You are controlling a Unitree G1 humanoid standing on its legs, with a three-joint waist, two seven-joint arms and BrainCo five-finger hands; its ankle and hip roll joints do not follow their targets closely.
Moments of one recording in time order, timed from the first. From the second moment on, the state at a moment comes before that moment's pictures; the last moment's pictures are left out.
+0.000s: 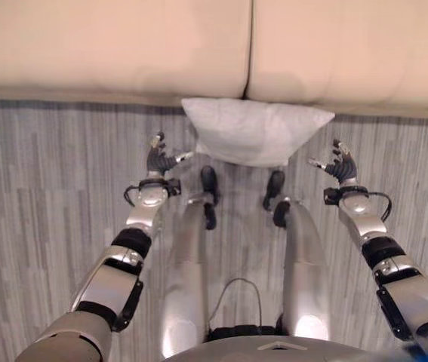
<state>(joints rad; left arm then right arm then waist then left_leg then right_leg) -0.62 0.37 -0.26 0.81 -0.44 -0.23 0.32 -0.57 -0.42 0.21 0.78 0.24 -0.18 -0.30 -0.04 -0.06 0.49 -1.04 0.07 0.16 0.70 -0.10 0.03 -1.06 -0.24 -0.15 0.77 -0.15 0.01</state>
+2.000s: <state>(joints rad) -0.52 0.36 -0.33 0.45 -0.65 -0.26 0.37 -0.54 -0.40 0.33 0.49 0.47 -0.21 -0.24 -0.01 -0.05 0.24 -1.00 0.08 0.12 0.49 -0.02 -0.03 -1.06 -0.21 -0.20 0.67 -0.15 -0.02</state>
